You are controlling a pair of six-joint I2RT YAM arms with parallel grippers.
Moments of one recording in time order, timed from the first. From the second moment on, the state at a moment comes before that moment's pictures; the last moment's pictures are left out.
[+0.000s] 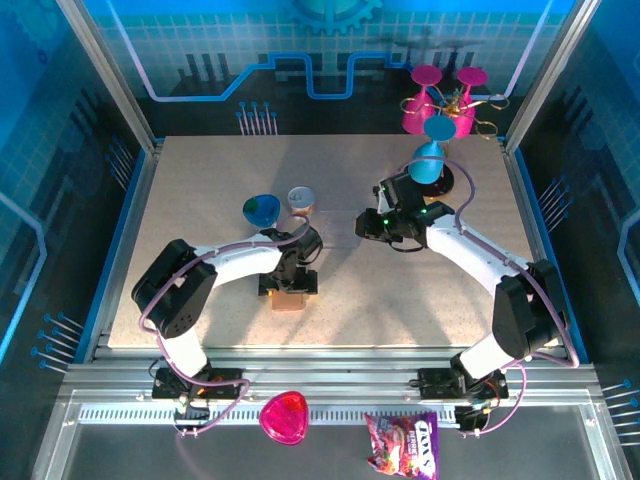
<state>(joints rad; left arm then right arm) -0.68 1.76 1.05 -0.79 -0.03 -0.78 0.45 1.54 1.13 -0.52 -0.23 0.56</state>
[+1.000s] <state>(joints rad) -0.72 1.84 1.17 -0.74 0.06 -0.83 0.45 1.44 1.06 -0.54 -0.24 0.56</state>
